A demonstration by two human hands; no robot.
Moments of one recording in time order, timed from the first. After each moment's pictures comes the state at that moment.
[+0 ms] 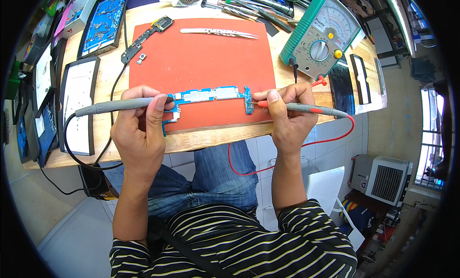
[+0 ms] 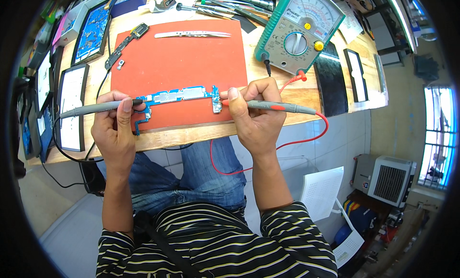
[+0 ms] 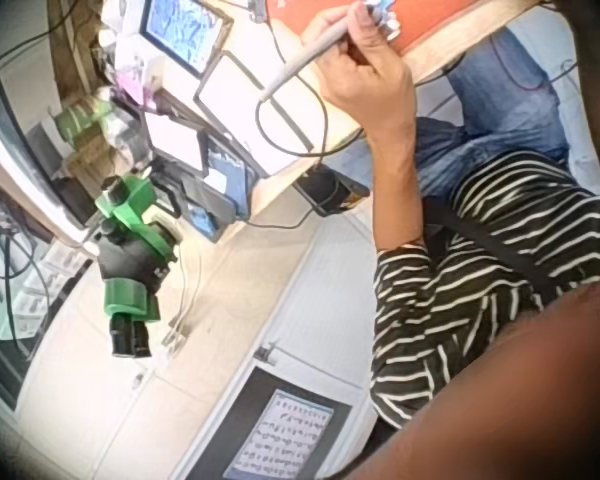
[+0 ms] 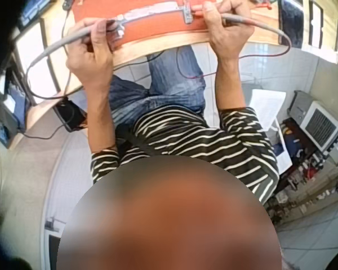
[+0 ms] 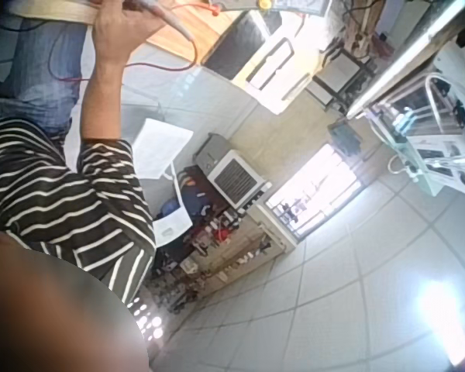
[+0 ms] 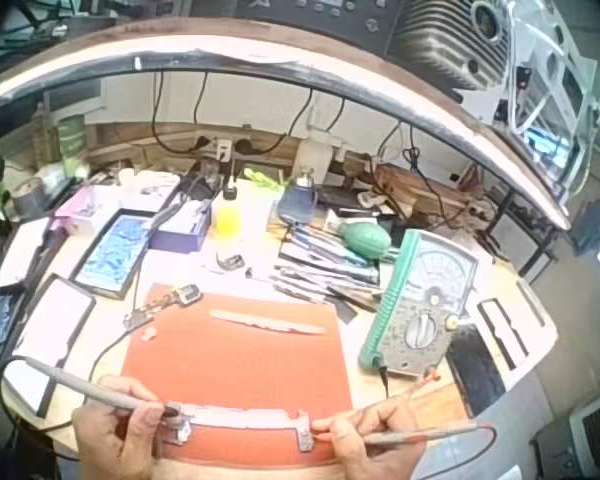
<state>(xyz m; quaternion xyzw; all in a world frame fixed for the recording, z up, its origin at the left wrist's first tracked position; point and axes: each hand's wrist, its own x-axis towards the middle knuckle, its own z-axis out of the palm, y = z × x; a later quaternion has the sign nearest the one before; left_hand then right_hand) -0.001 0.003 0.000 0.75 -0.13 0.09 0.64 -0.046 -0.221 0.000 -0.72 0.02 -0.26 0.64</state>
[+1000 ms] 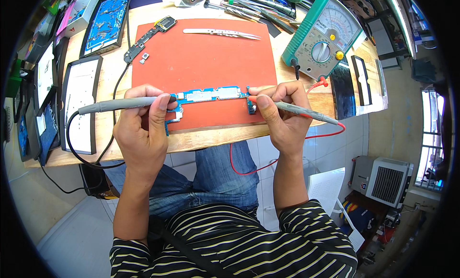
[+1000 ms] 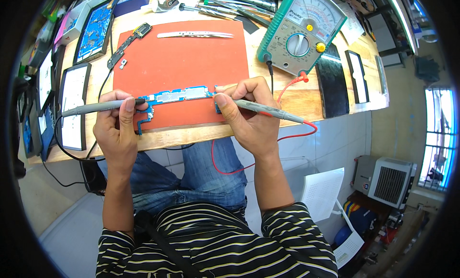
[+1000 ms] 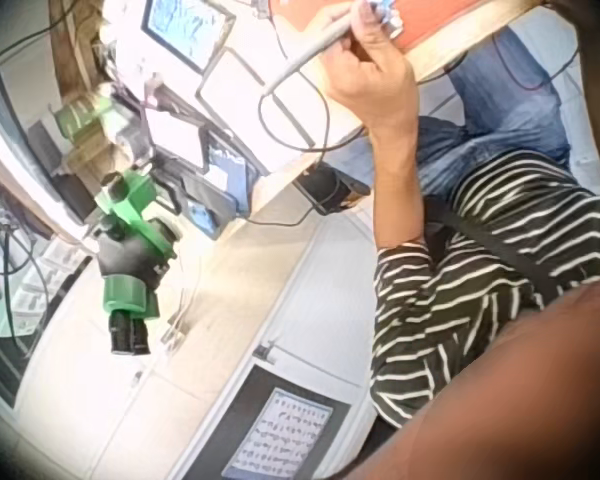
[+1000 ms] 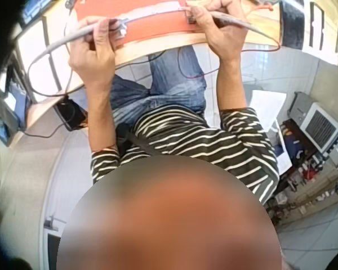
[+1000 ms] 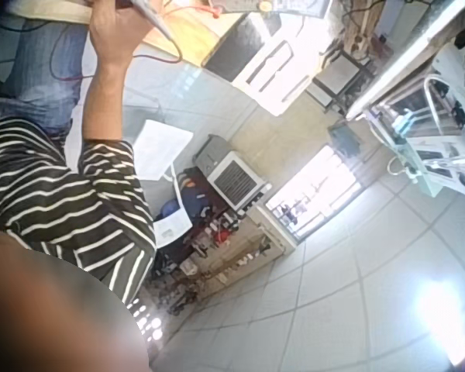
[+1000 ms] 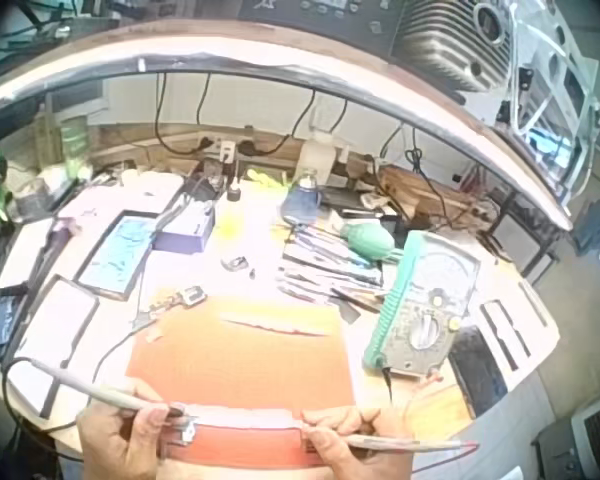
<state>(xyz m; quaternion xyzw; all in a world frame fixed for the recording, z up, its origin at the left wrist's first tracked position) -0.001 0.003 0.001 0.75 -0.13 0.09 0.64 -0.046 -0.220 -0.002 -0.73 0.00 -0.20 0.66</state>
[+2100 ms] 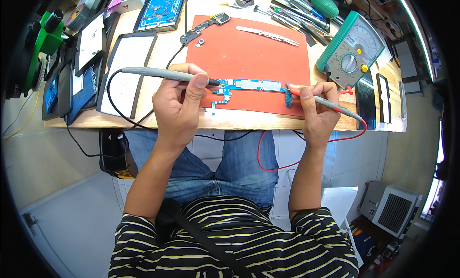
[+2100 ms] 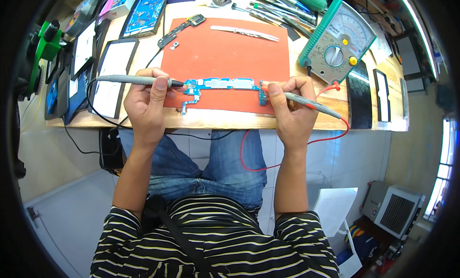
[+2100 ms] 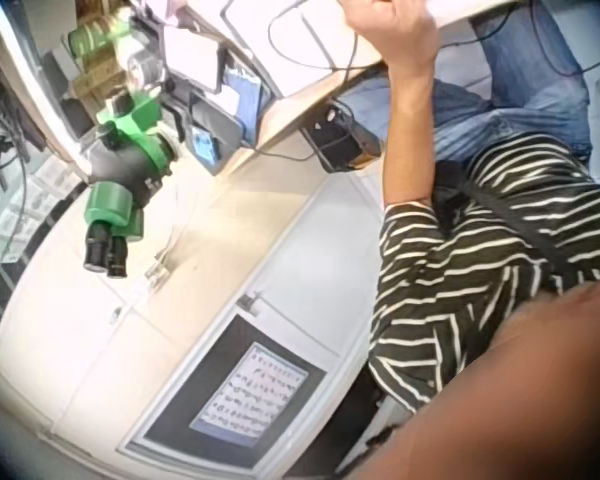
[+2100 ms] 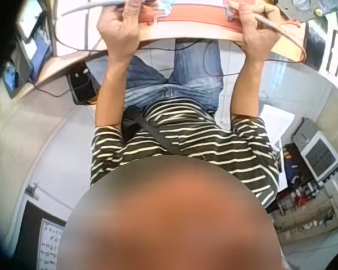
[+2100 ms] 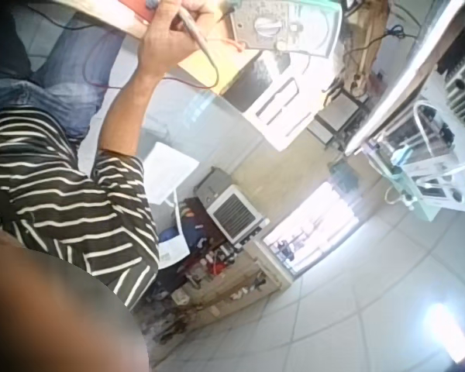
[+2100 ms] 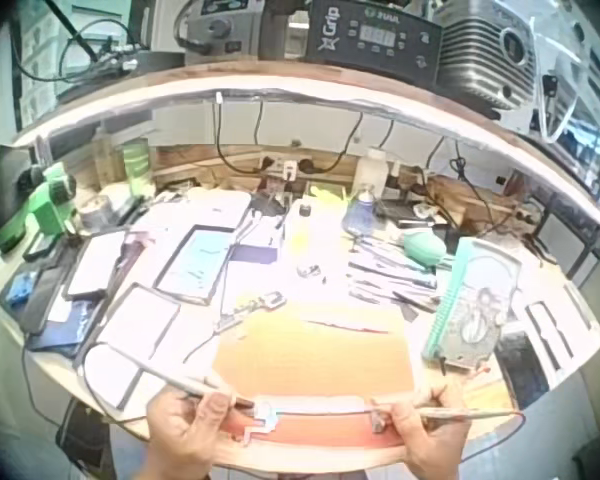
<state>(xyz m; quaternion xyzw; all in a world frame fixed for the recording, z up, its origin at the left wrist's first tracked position) -0.005 0.021 -0.001 0.65 -0.13 0.09 0.74 -0.045 -0.220 -0.003 -0.70 0.00 -0.23 0.68</state>
